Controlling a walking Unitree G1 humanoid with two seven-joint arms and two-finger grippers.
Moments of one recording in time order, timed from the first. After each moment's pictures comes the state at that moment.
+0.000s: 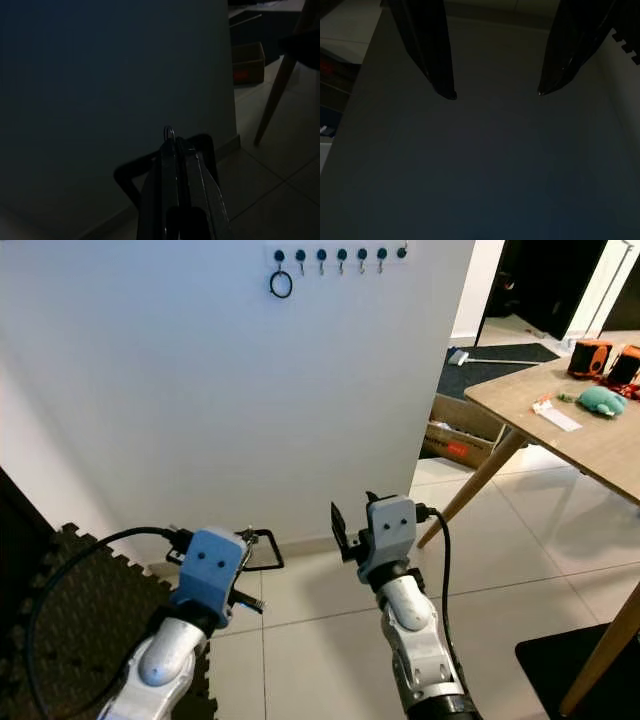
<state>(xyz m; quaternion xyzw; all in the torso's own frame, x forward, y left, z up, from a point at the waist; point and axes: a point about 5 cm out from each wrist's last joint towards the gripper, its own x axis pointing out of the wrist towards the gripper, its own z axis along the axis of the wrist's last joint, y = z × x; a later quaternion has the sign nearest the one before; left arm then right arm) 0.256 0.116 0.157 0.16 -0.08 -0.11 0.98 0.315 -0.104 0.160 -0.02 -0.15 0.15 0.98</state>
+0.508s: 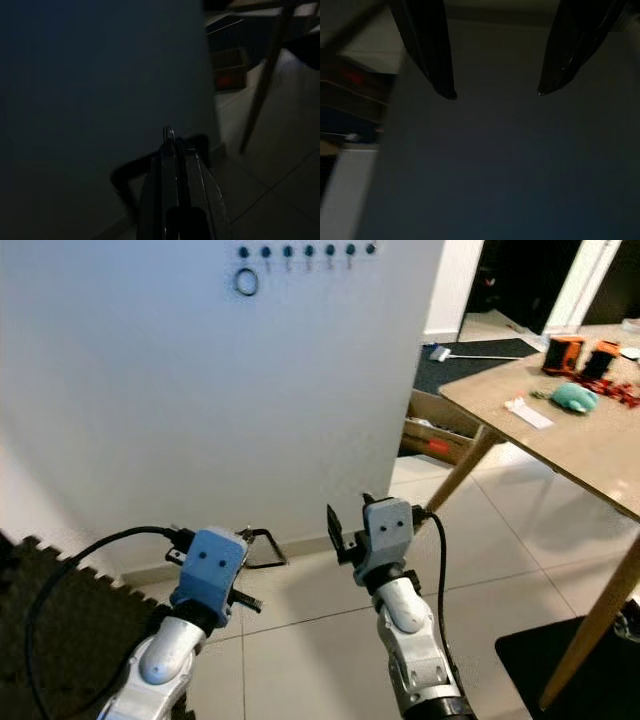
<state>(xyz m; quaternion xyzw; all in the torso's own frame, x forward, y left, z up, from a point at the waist) 0.257 0.113 0.158 0.16 -0.08 -0.11 0.98 0.314 -0.109 0.156 -0.02 -0.15 0.15 0.98</state>
